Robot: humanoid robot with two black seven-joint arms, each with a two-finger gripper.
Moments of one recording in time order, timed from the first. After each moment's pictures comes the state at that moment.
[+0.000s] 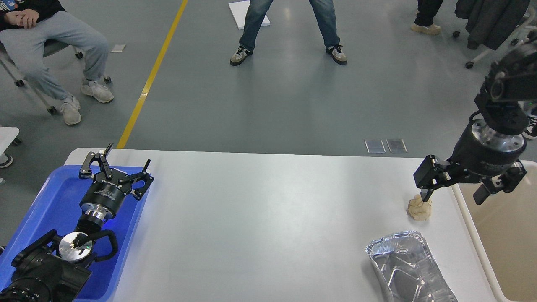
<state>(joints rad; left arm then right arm) -0.51 0.28 -1.02 -0.35 -0.22 -0.79 -0.19 2.18 -0.31 -1.43 1.37 -0.10 0.78 0.00</state>
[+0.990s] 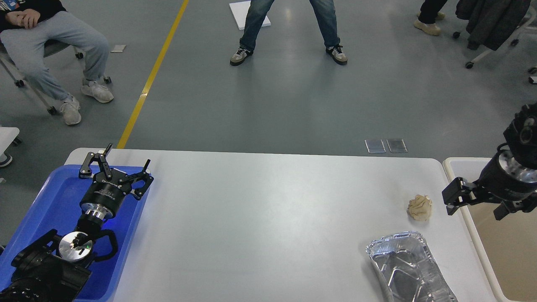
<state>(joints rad) -0.51 0.28 -1.02 -0.34 -0.22 -0.79 -0.19 1.82 -0.57 -1.22 1.18 -0.42 0.65 0.00</state>
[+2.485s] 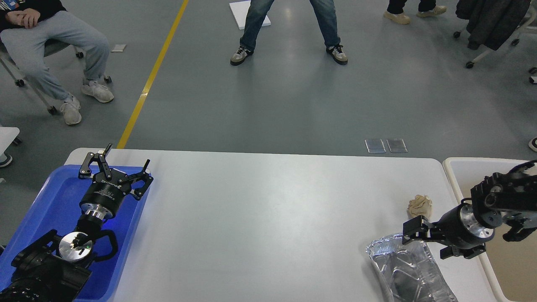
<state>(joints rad) -0.51 0.28 -1.02 -0.34 -0.22 -0.79 -0.19 1.41 -0.64 -0.88 1.18 -0.38 0.38 0.00</state>
